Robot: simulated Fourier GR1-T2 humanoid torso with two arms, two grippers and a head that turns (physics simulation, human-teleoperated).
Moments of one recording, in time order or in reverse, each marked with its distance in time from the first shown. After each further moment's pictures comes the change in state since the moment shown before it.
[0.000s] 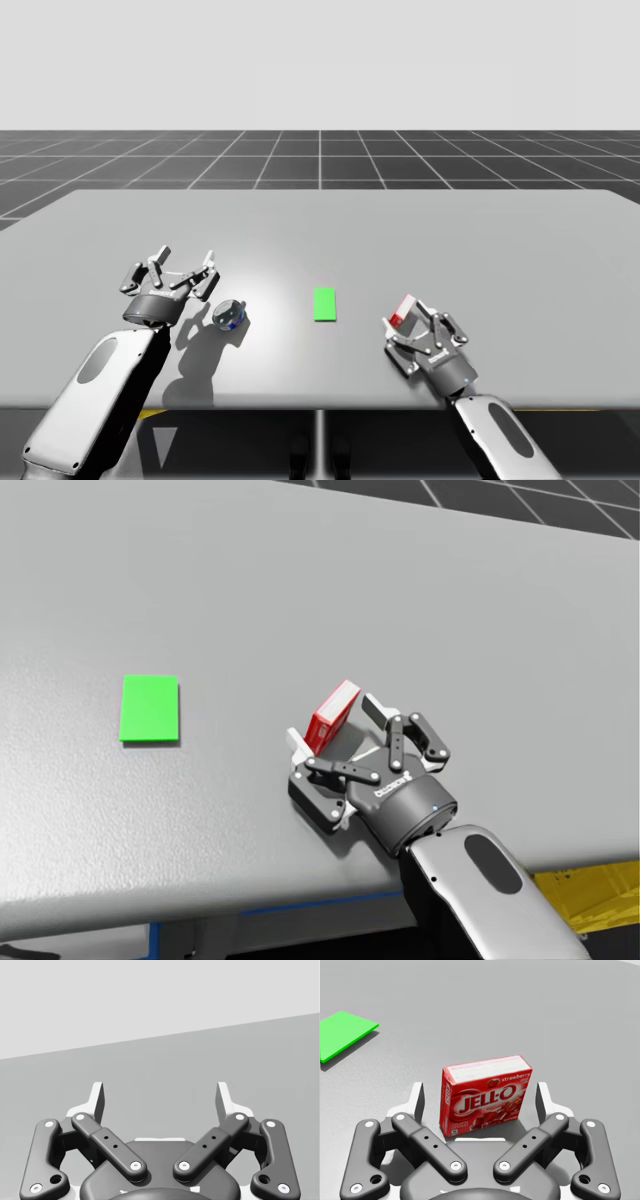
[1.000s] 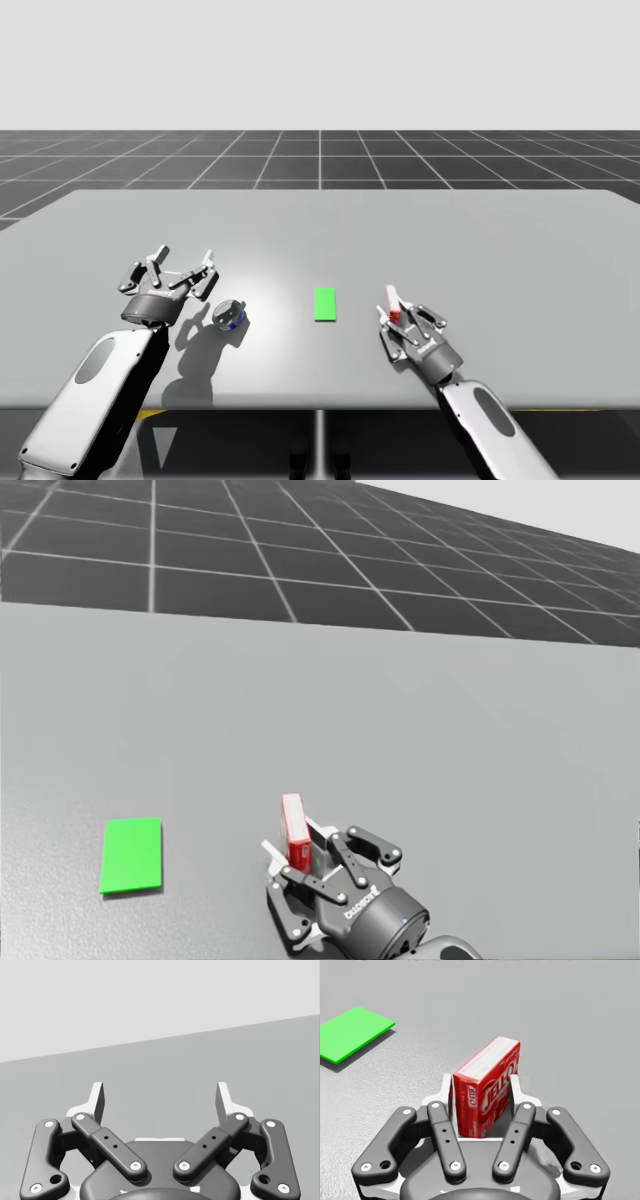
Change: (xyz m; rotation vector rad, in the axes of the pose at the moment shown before) left arm 0.002 0.002 0.000 -0.003 -0.006 -0.004; right arm 0.003 0.004 -0.020 0.070 0.040 0.016
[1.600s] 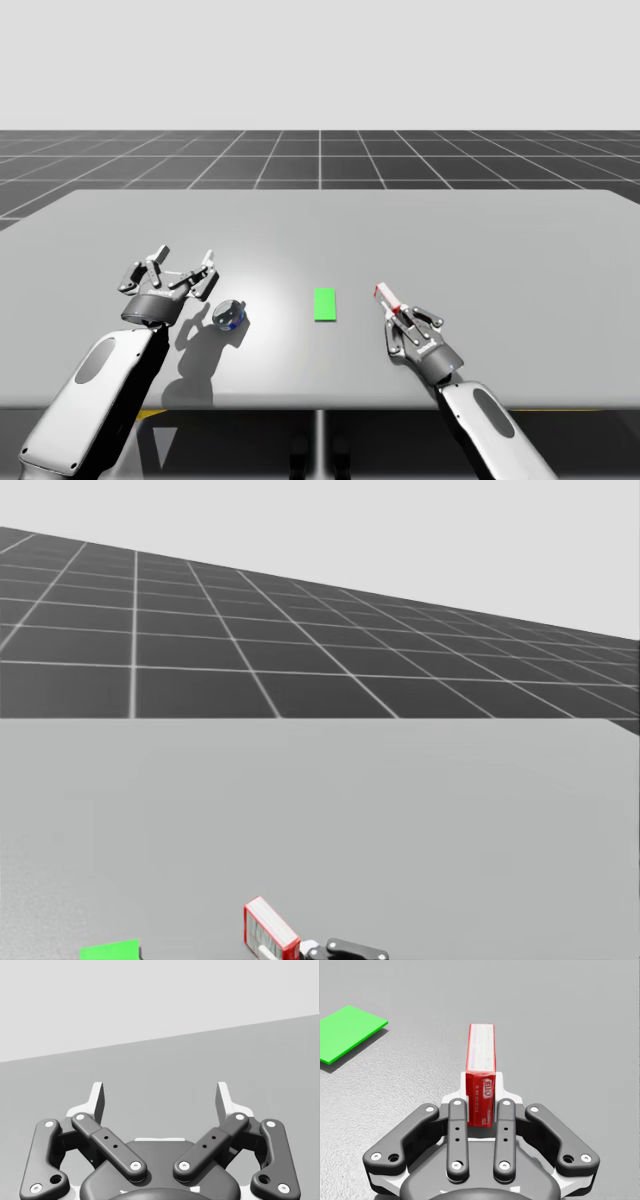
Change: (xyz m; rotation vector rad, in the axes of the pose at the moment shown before) left arm 0.000 0.000 0.000 -0.001 0.000 0.001; right arm 0.000 0.002 0.000 -0.032 0.008 0.002
